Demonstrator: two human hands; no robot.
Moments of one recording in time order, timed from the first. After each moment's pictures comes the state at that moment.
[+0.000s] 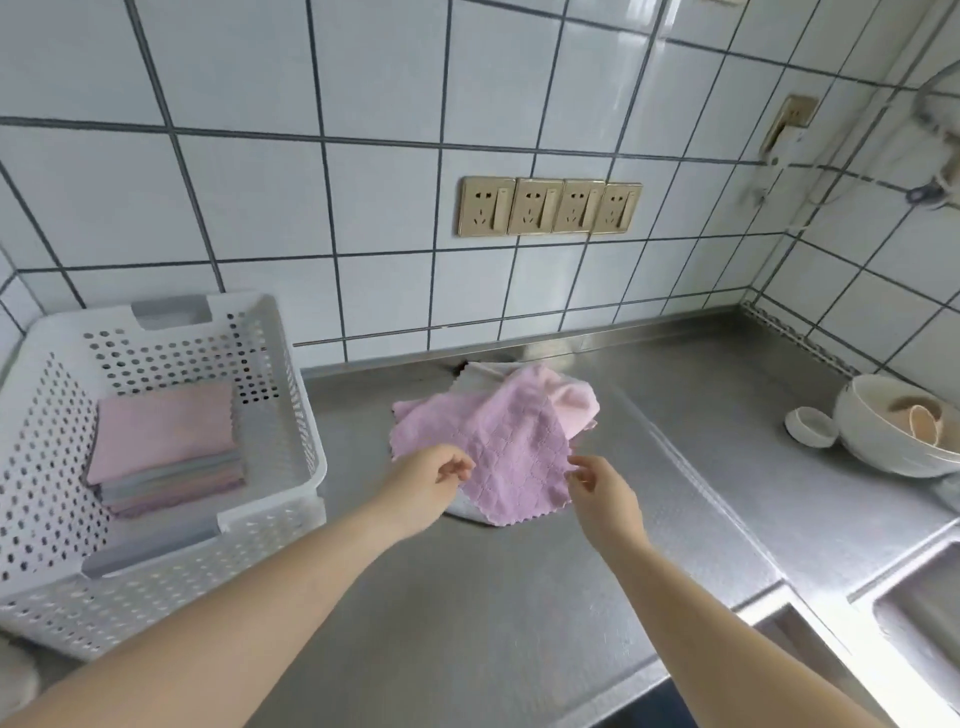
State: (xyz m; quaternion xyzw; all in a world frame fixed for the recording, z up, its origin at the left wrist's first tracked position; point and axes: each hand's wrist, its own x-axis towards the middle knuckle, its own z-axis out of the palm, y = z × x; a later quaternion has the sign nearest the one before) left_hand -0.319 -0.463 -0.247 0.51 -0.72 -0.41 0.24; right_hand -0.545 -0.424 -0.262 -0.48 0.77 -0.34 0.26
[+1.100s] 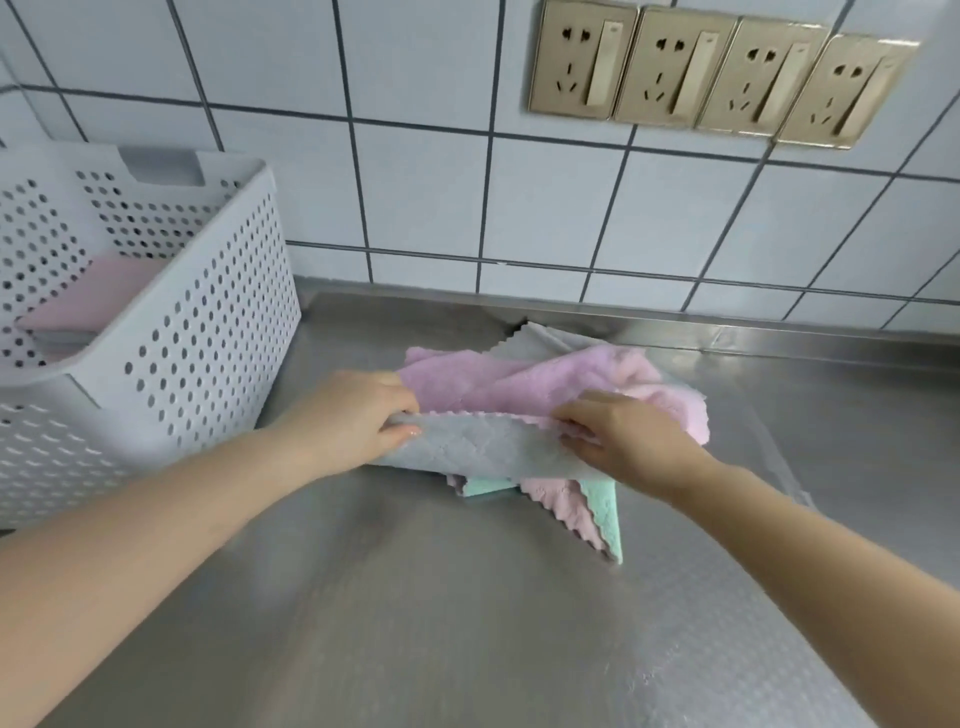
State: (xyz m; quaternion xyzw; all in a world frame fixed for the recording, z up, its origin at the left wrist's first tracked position) left_hand -0.340 -0.547 -0.326 0.59 -0.79 -0.02 0.12; right_hand -0.630 -0.609 -0.313 -0.93 0.35 -0.11 0.07
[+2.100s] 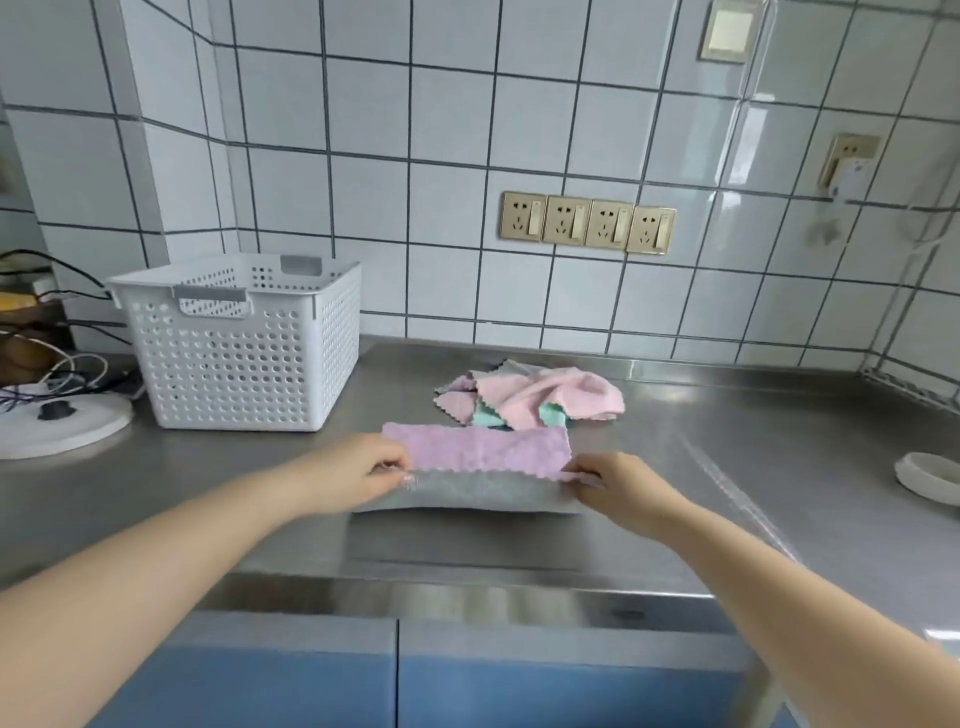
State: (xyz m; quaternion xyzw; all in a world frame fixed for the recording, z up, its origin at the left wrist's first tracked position) left_hand -0.391 -0.282 -0.327 0.60 -0.79 -0.07 0.14; right_hand -0.696 -0.364 -0.343 -0.85 0.47 -0.19 0.14
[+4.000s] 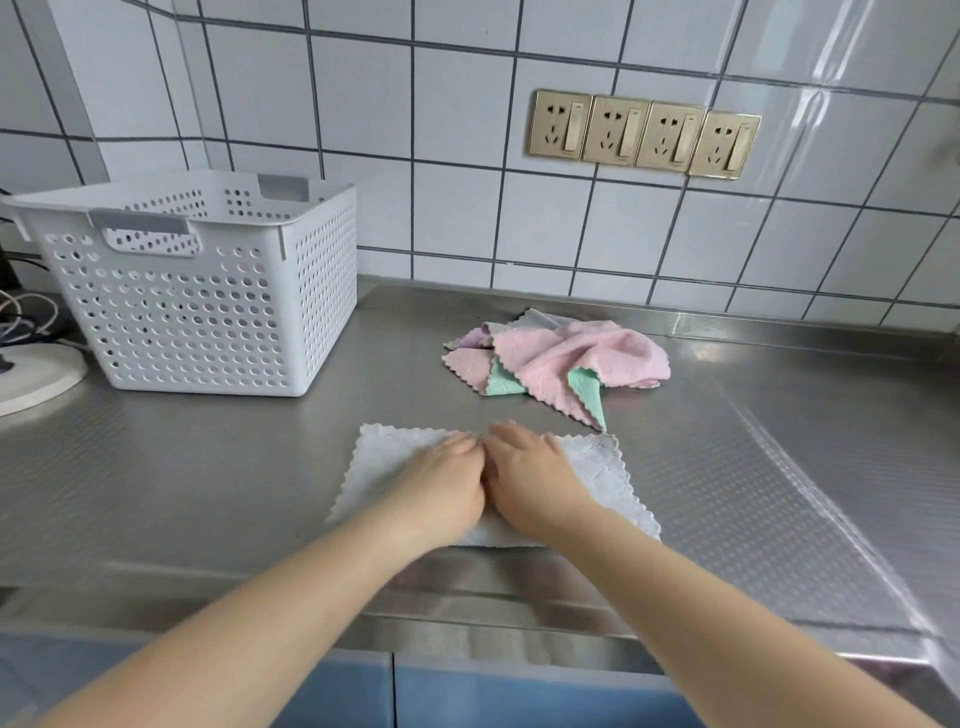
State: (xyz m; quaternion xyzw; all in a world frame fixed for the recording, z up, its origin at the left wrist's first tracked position) left_hand -0.457 -0.368 -0.405 0.66 -0.74 -0.03 0.14; right_hand -0.582 -0.413 -0.403 -0.89 0.44 -0.12 0.04
